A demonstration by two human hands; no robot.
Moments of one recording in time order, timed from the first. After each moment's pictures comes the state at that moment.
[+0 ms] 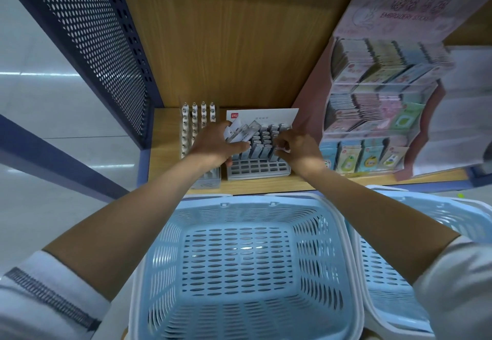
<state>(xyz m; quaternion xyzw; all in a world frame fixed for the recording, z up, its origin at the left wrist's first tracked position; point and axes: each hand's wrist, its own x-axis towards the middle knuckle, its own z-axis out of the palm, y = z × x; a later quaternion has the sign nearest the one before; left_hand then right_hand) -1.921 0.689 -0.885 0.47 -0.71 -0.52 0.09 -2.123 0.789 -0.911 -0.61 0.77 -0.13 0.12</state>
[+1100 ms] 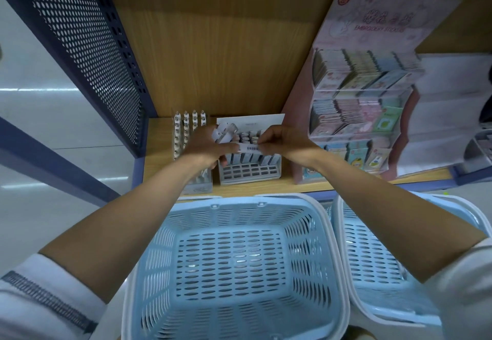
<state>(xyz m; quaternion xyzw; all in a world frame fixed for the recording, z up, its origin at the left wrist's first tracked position) -1.925 0.704 -0.854 0.49 -0.64 -0.57 0.12 -2.121 0.787 -0.856 -0.47 0.66 -0.35 0.47</state>
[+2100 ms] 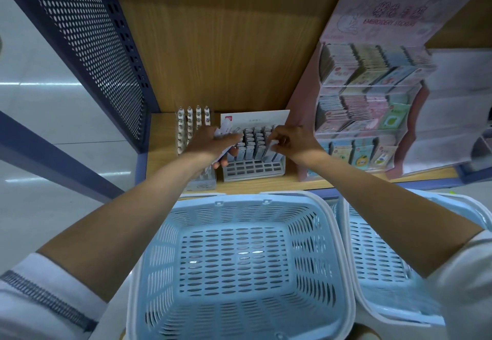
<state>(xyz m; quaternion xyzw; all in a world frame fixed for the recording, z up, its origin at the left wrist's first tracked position) -1.918 0.701 -0.865 0.46 -0.61 -0.63 0.12 -2.139 0.786 -0.888 -0.62 0.73 -0.17 0.22</state>
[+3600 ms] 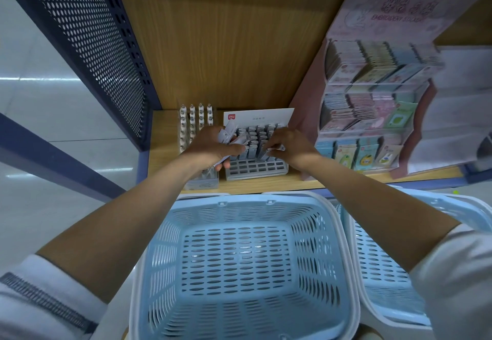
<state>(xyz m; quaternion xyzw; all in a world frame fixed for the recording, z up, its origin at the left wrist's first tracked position) -1.913 0.697 -0.866 0.47 -0.62 -0.62 0.08 -2.128 0.779 -0.897 -0.68 0.70 -0.12 0.20</state>
